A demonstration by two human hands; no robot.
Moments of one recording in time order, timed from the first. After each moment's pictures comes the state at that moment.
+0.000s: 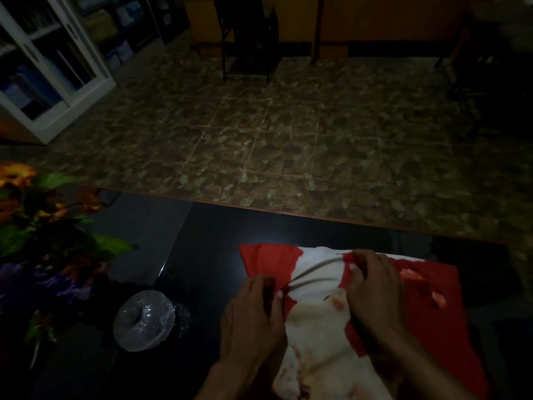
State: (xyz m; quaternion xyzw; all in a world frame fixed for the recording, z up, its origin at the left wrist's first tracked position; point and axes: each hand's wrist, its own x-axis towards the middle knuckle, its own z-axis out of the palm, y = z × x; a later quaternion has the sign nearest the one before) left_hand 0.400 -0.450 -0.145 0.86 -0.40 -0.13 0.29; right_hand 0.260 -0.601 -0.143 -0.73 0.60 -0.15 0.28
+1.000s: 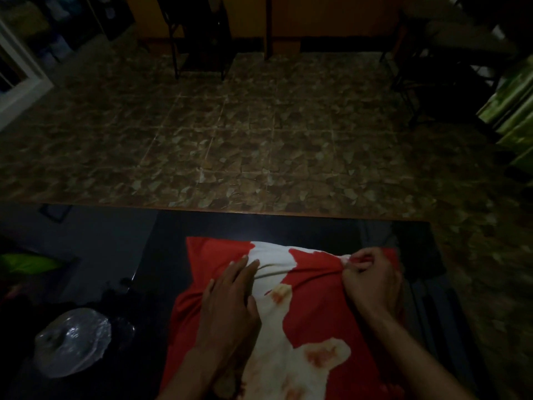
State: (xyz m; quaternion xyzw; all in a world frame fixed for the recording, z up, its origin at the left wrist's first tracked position) left_hand 0.352 -0.502 -0.144 0.84 -0.47 -0.20 0.21; right_hand 0.167 -0.646 -0.141 -0.59 0.69 -0.29 0.31
